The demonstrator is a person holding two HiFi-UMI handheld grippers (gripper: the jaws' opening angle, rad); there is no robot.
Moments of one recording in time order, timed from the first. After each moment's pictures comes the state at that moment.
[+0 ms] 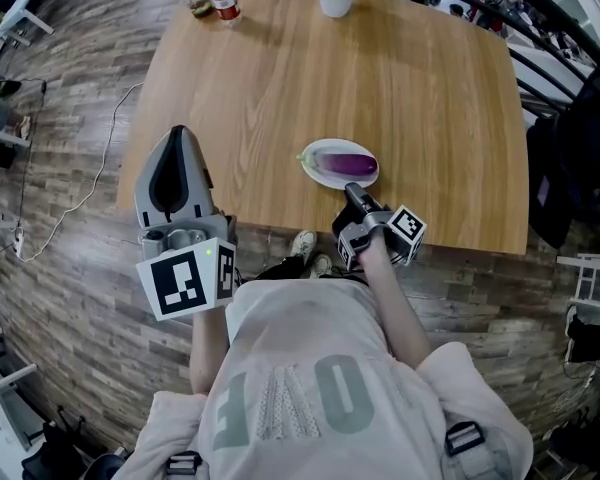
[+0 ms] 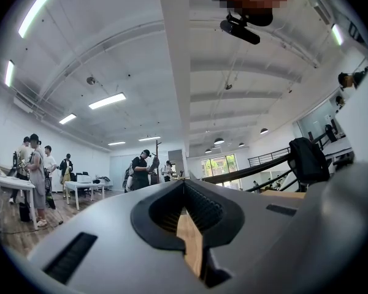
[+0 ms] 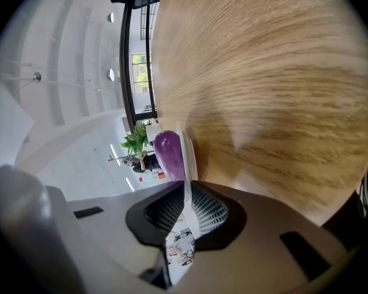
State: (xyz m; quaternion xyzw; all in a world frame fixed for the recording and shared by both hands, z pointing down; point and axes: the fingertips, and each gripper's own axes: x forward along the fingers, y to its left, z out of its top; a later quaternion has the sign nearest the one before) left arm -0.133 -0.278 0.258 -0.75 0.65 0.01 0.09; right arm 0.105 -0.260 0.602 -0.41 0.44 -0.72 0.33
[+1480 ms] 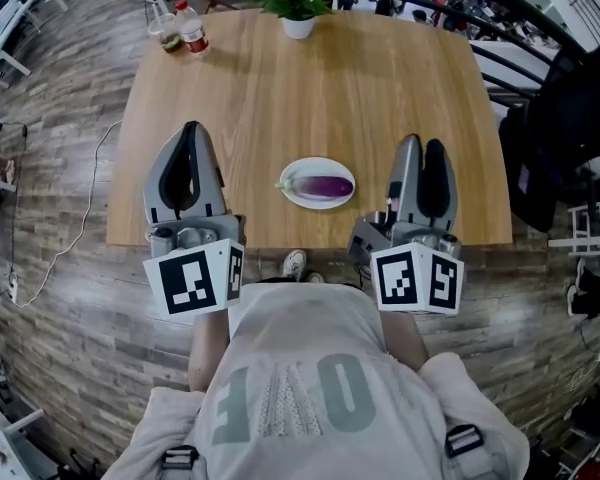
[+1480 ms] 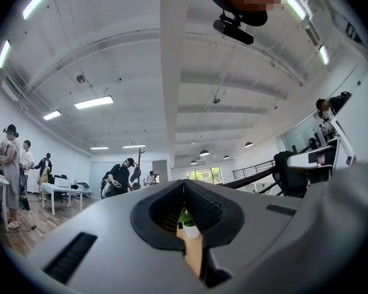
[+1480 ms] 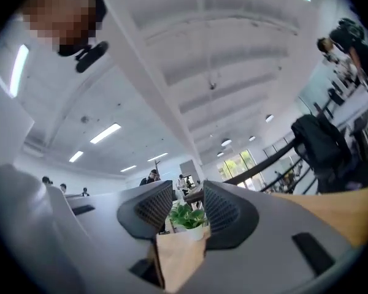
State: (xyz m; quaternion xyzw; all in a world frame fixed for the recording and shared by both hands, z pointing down) left arm -0.081 -0.297 0.233 -0.80 0.59 0.05 0.12; right arm 0.180 -0.255 0.261 -0.70 0.68 -0.03 0.22
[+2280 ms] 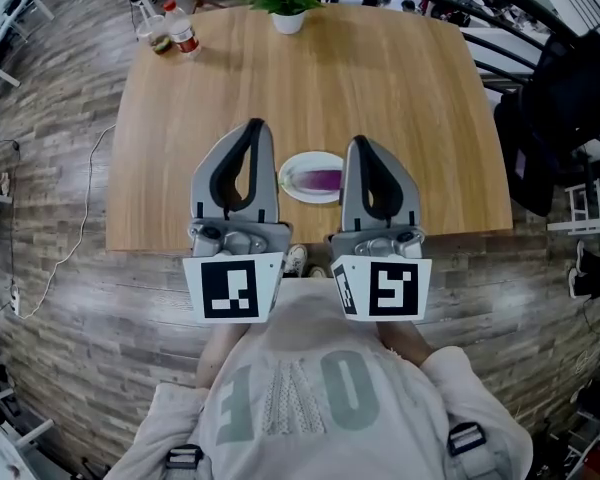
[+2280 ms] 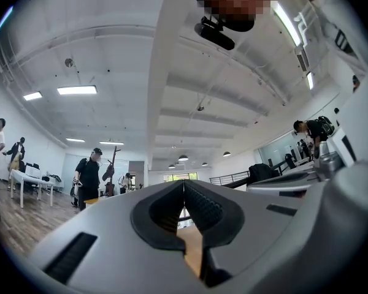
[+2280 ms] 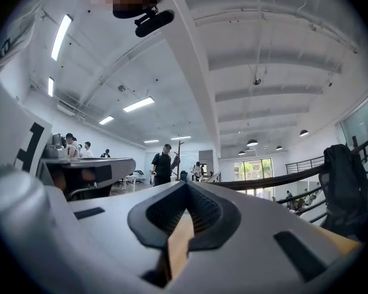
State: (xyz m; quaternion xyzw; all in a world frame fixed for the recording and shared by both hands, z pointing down) left arm -0.010 -0.281 0.237 -0.86 0.49 0.06 0.10; right arm 0.092 -0.256 0.269 -0.65 0.76 0.05 0.03
